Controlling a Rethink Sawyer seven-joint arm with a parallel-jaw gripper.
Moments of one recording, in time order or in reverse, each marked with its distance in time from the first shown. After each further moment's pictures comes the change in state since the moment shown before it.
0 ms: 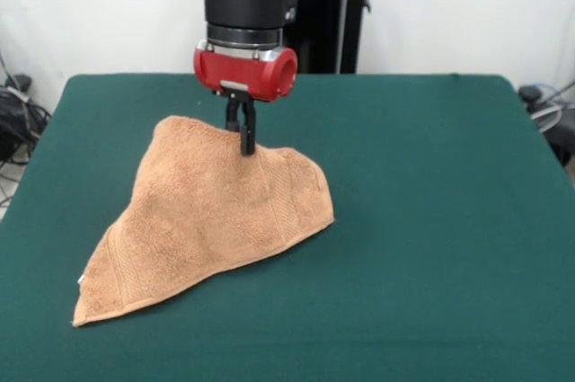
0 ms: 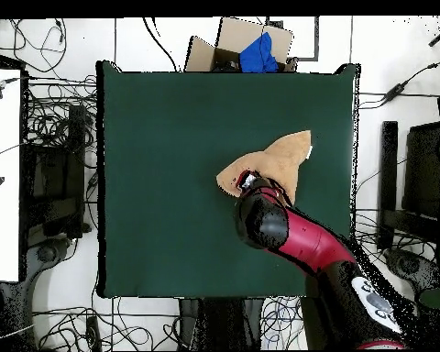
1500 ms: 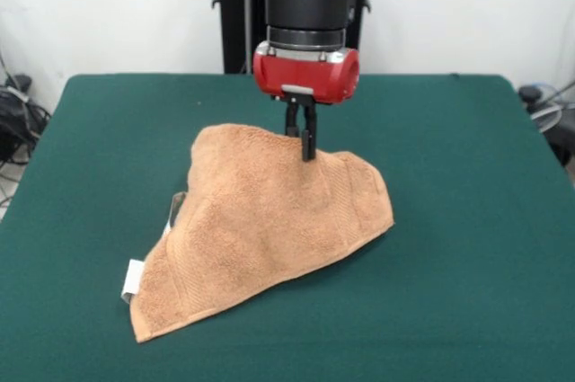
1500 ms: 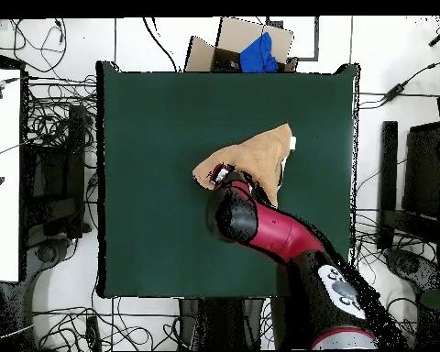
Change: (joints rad) arm 0.117 -0.007 0.001 0.004 0.074 -0.015 0.000
